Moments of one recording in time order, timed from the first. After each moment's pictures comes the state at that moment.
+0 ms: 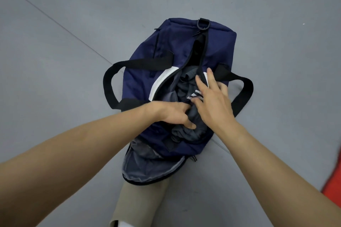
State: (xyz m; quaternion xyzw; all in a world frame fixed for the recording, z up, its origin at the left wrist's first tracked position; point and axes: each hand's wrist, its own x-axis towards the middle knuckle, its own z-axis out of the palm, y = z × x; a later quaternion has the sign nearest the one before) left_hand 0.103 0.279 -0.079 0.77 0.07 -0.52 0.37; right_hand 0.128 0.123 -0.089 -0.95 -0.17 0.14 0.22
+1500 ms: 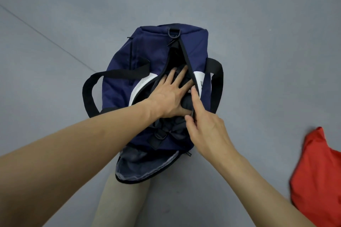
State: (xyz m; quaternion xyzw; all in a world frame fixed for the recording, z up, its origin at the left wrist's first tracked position) left_hand 0.140 0.245 -0.099 0.97 -0.15 -0.18 0.08; right_hand 0.075 0.080 -0.032 -0.93 -0.13 0.21 0.29
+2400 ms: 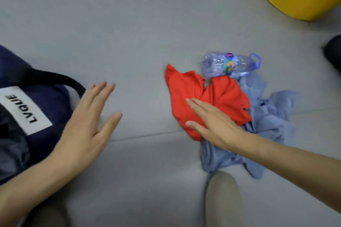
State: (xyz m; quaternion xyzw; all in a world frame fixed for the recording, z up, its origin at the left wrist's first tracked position) left_hand 0.037 0.067 0.015 0.88 -0.26 -0.14 0.37; right_hand -0.083 -0.257 -0.026 -0.97 0.04 0.16 0.17
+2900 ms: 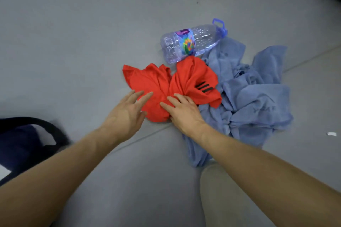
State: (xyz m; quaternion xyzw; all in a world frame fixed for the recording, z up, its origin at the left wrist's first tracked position) left_hand 0.042 -0.126 -0.069 0.84 -0.50 -0.20 0.11; right_hand -0.093 -0.294 -0.137 -0.98 0.11 0.09 0.11
